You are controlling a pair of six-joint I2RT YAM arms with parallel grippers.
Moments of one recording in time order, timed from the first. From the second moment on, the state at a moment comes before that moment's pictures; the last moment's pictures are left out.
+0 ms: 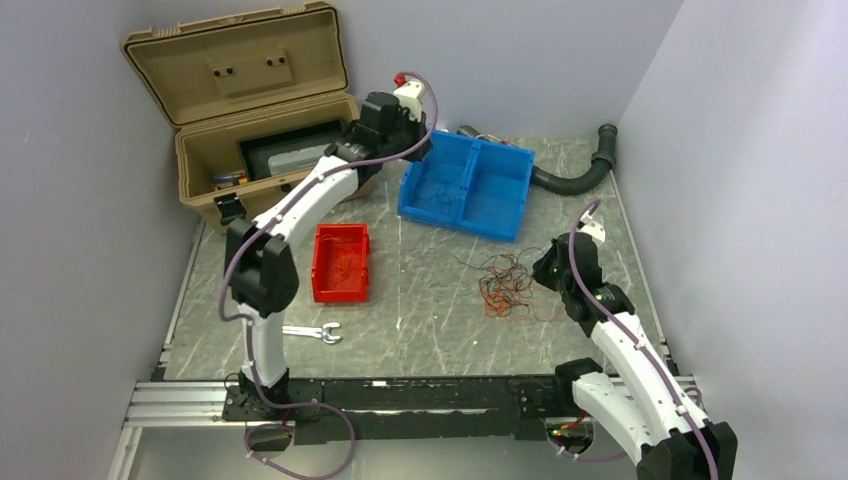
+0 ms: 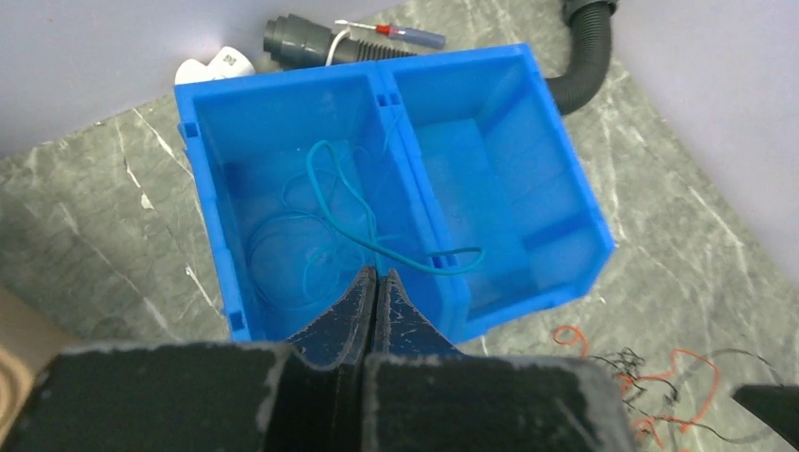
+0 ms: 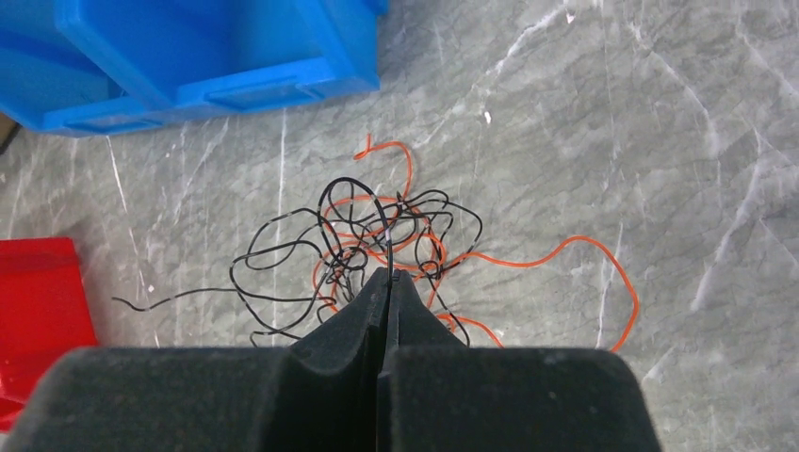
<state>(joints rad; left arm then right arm) -0.52 1.92 1.84 -0.26 0.19 -0.21 0.23 0.79 0.58 -0.45 0.19 0.64</state>
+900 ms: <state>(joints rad) -0.65 1.38 1.34 -0.12 0.42 -0.16 0.25 0.90 1.04 -0.38 -0.35 0.39</state>
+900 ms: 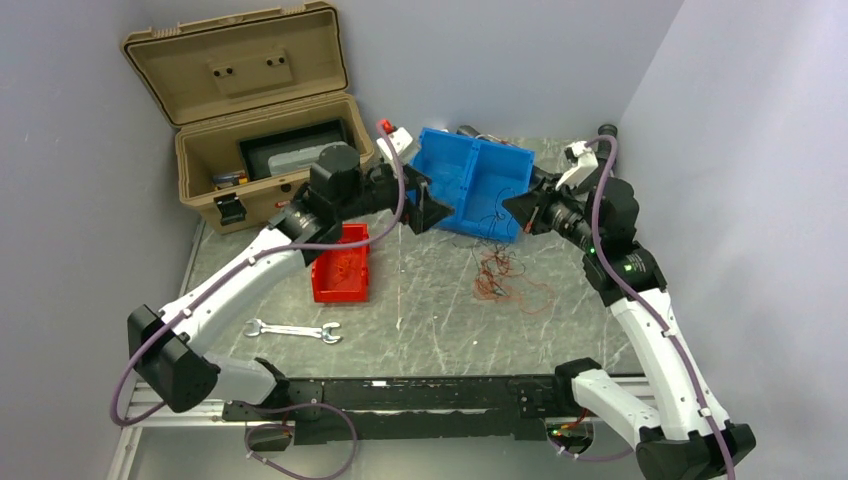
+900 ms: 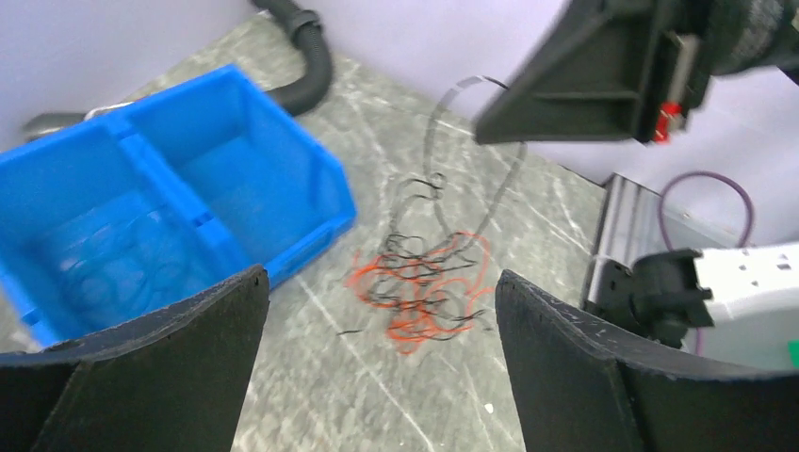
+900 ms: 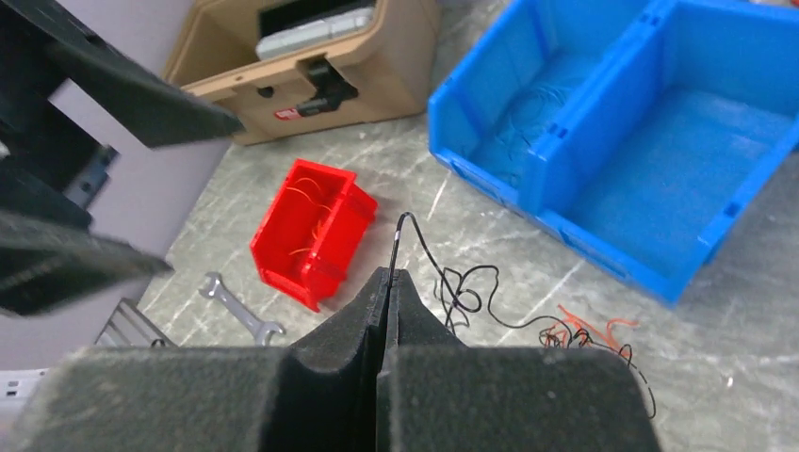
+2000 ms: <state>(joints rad) -0.79 1.62 1.24 0.08 0.47 -0.17 0.25 0.86 1.17 -0.45 -0.18 0.47</state>
